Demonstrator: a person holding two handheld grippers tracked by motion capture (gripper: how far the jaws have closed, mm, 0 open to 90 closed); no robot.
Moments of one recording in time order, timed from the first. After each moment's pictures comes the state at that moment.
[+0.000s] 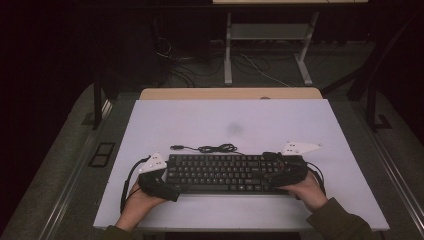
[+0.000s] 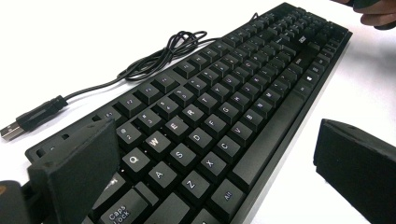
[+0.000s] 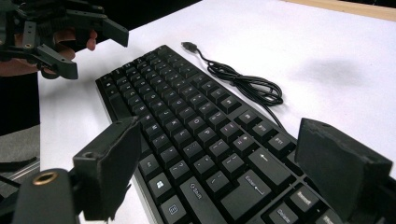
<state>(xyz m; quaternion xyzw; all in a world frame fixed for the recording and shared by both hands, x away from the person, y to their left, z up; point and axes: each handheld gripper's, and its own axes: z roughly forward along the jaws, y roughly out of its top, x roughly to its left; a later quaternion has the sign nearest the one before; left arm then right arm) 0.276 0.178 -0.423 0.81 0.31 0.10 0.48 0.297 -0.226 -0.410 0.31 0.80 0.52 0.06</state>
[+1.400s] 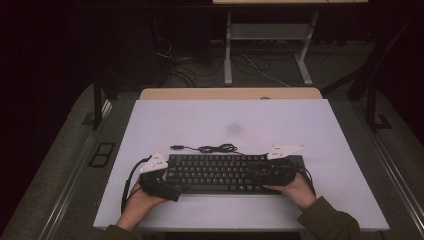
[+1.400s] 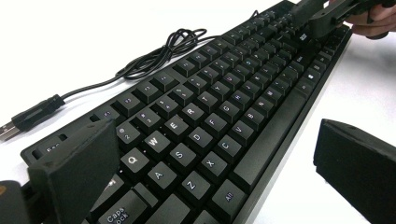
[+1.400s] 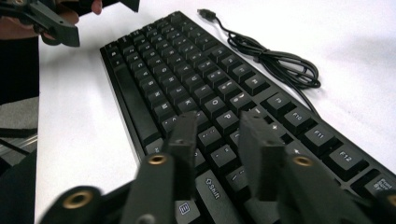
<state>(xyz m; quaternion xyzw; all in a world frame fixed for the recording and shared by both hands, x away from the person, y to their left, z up) 0.277 0.176 -0.425 0.82 0.31 0.10 0.48 0.302 -0.202 -0.424 0.28 0.83 0.48 0.04</state>
